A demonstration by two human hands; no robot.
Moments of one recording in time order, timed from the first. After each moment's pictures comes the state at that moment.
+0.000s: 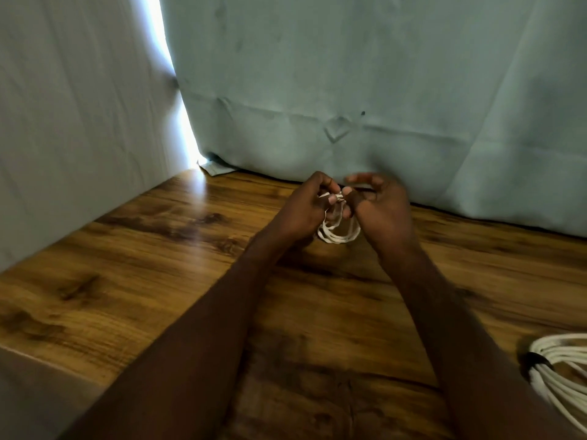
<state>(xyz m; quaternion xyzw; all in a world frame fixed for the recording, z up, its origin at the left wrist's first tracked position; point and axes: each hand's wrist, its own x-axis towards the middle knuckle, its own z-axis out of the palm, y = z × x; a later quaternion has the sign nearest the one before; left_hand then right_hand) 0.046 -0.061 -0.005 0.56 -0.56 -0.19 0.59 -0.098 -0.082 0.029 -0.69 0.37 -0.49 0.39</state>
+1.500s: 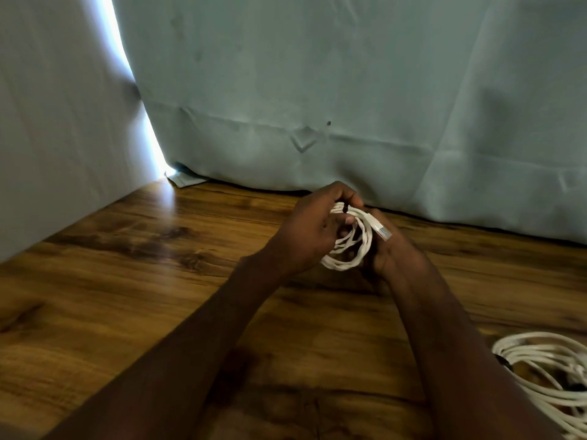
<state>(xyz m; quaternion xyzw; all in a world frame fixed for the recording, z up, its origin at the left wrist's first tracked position) -0.009 -0.047 0.014 0.45 -0.70 -0.09 0.54 -0.136 -0.130 0.010 -0.49 0.44 -0.37 0.66</state>
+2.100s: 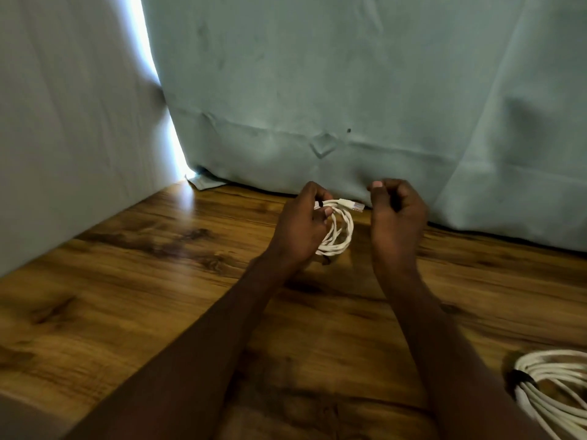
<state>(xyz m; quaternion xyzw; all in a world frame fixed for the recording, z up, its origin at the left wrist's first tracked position) 0.025 -0.062 -0.001 0.58 -0.56 -0.06 0.60 -0.110 -0.100 0.025 -0.59 0.33 -0.67 0.30</state>
